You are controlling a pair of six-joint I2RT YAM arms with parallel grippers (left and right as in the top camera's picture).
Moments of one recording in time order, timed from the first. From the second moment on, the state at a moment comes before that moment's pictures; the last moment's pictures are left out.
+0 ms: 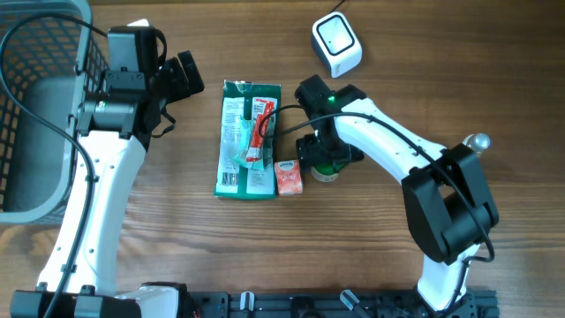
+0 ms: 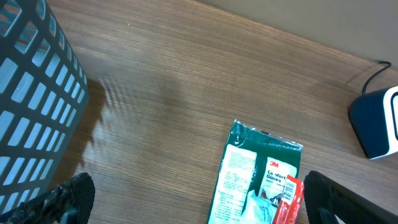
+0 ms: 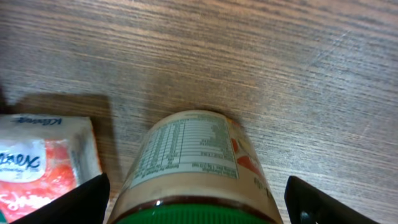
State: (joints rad) left arm -0.08 1.46 1.38 -0.73 -0.14 -0.35; right arm 0.55 1.99 1.42 -1.01 -0.01 0.36
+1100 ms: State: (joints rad) left arm -0.08 1.46 1.38 -0.73 -0.14 -0.35; right arm 0.55 1.99 1.41 -0.99 -0.01 0.36
